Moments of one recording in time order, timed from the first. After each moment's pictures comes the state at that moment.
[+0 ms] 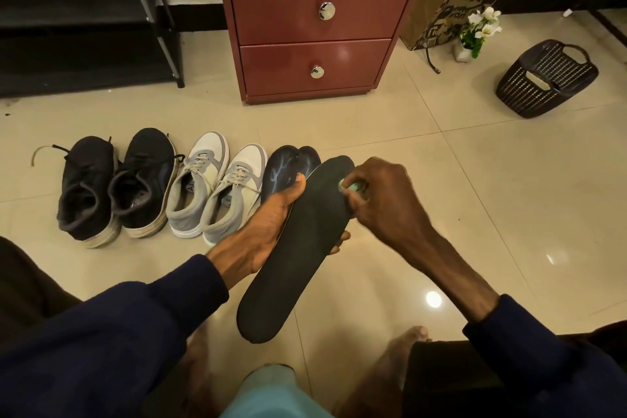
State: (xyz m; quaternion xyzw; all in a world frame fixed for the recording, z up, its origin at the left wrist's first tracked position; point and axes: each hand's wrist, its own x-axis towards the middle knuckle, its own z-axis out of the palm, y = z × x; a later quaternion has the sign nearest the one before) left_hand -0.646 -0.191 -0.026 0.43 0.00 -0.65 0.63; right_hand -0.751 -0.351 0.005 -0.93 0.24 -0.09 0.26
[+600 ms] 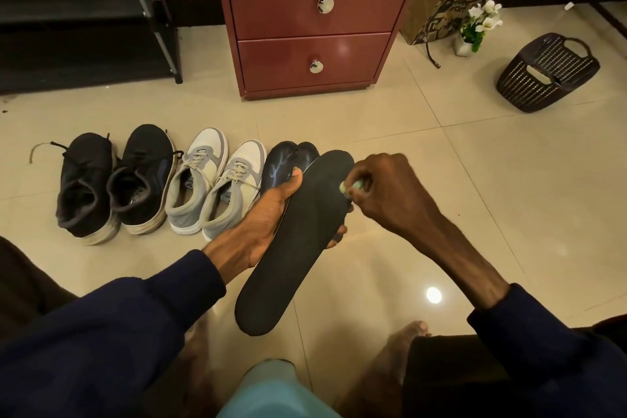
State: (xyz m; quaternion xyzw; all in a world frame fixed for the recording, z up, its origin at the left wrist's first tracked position) left_hand -0.645 -0.190 -0.025 0.44 -0.01 -0.64 0.63; right_hand -0.750 -0.361 0.011 -0.94 0.23 -0.03 0.25
